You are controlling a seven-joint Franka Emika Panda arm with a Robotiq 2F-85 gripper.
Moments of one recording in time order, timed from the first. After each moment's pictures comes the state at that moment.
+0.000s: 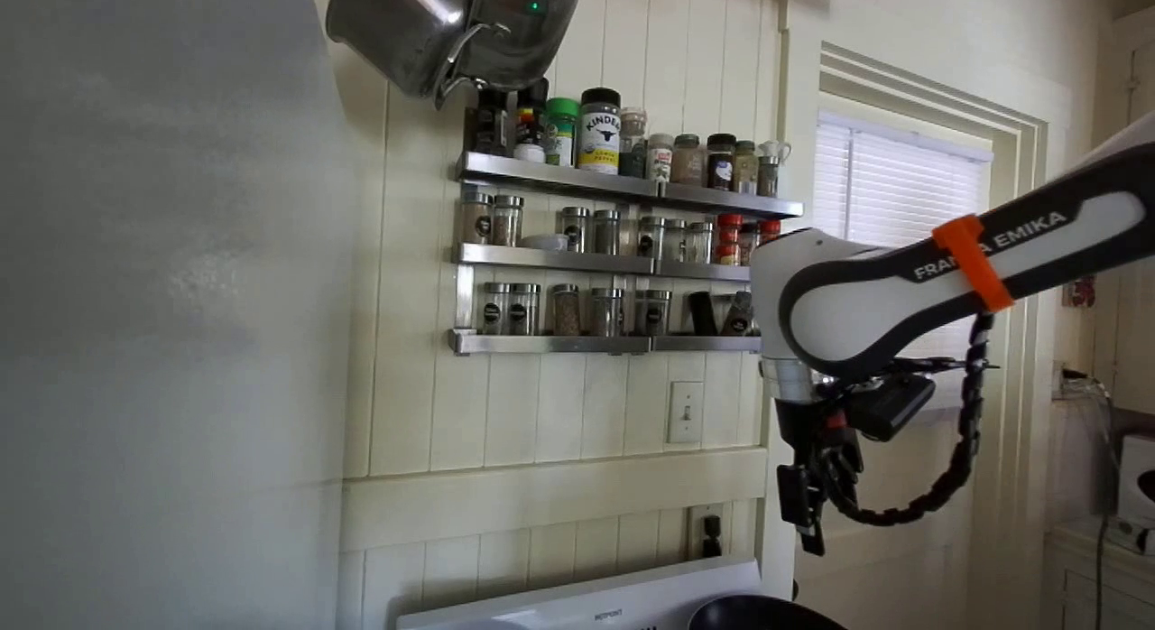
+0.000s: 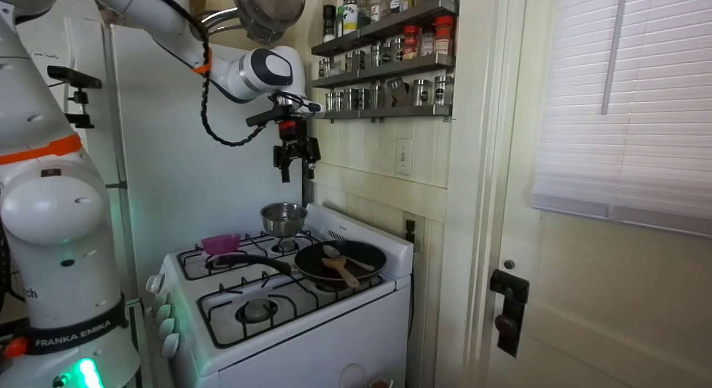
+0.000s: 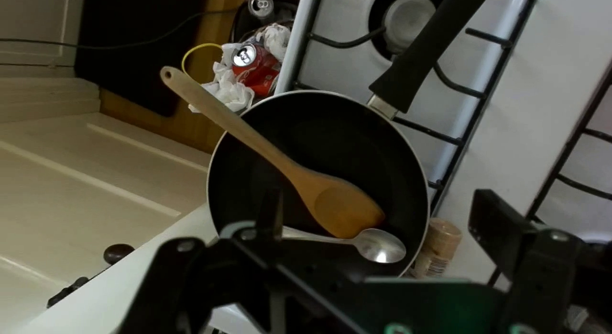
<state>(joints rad) 0.07 -0.31 0.15 -2.29 -0.22 1.89 -0.01</state>
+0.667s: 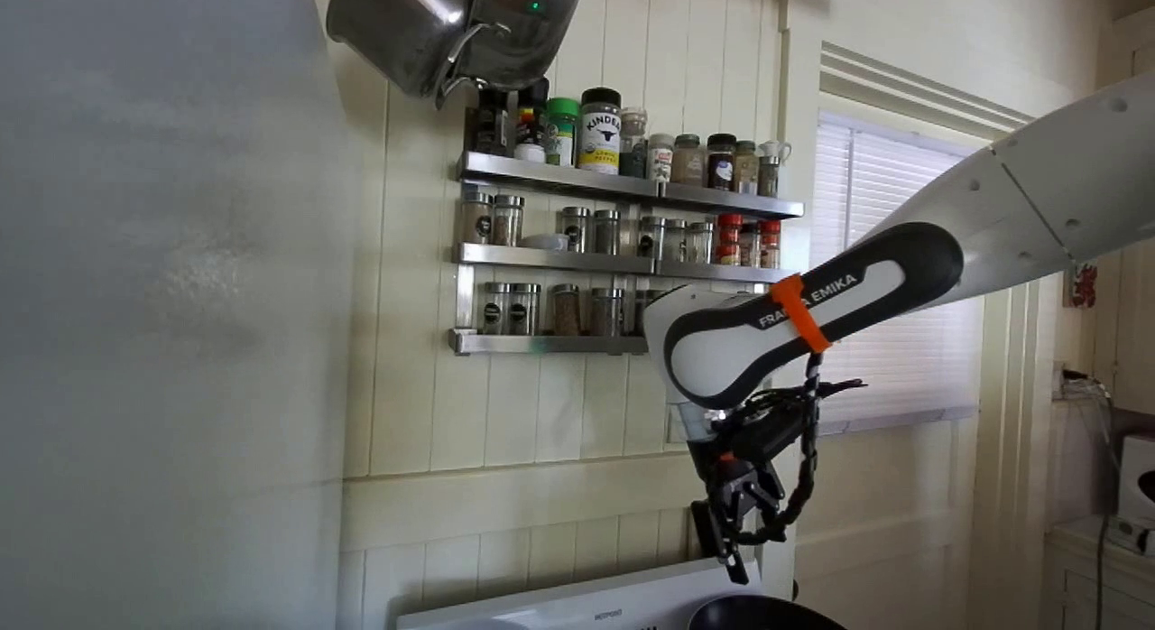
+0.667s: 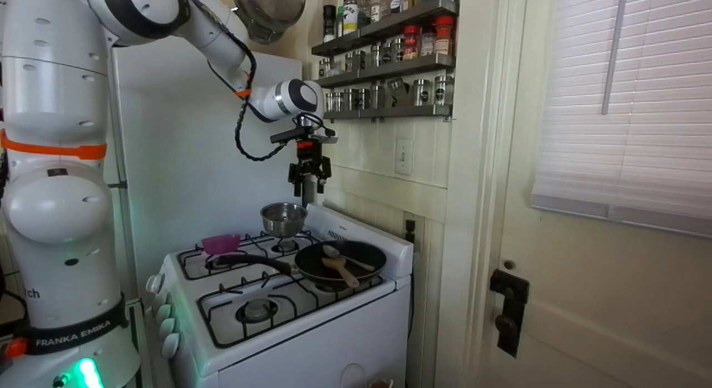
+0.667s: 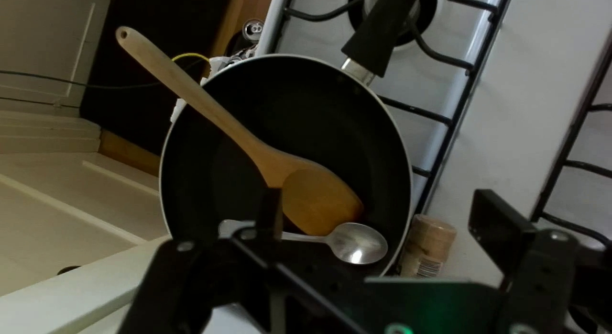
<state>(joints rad) 0.12 0.10 0.19 -1.96 -0.28 1.75 0.12</state>
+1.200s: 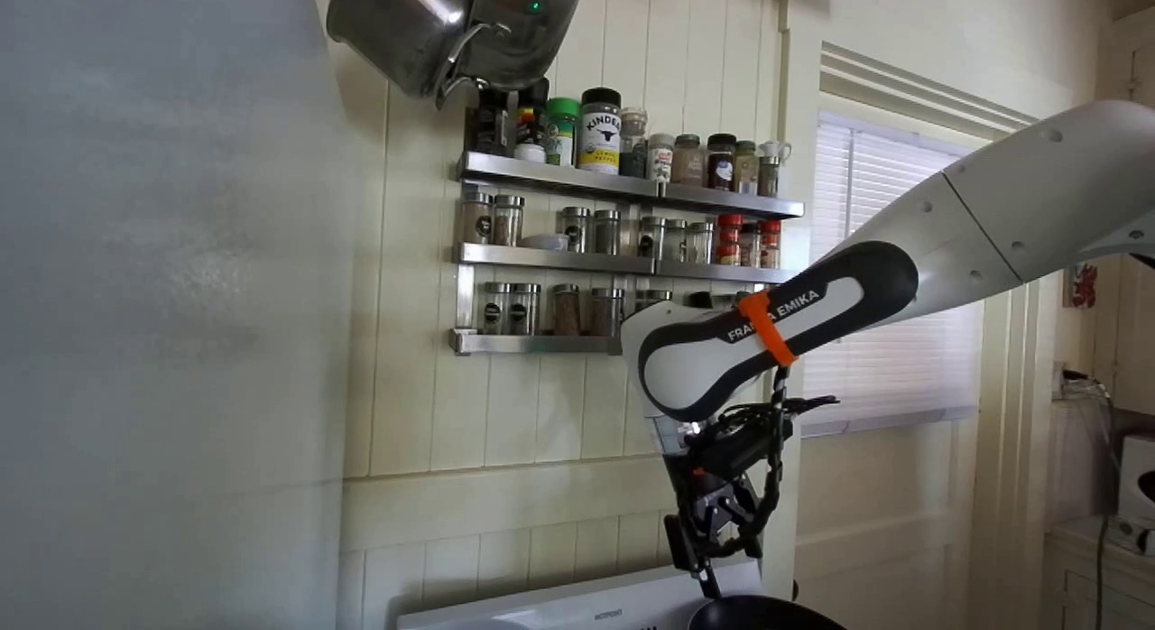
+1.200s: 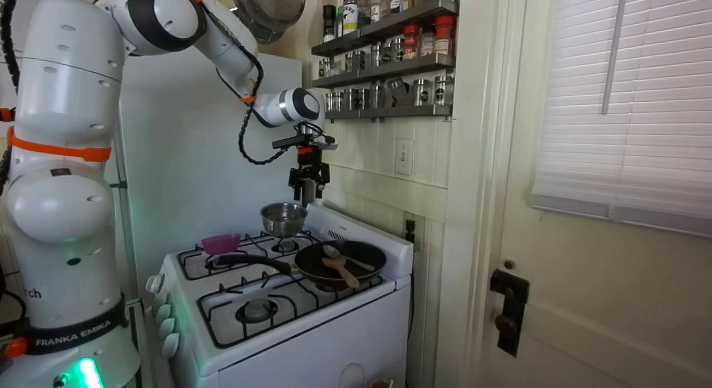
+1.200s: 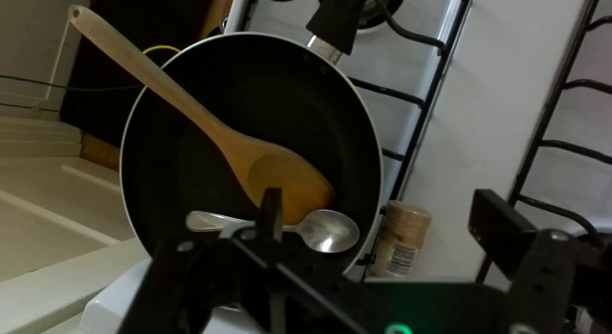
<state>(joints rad) 0.16 0.19 0.19 -1.89 -0.26 1.75 0.16</state>
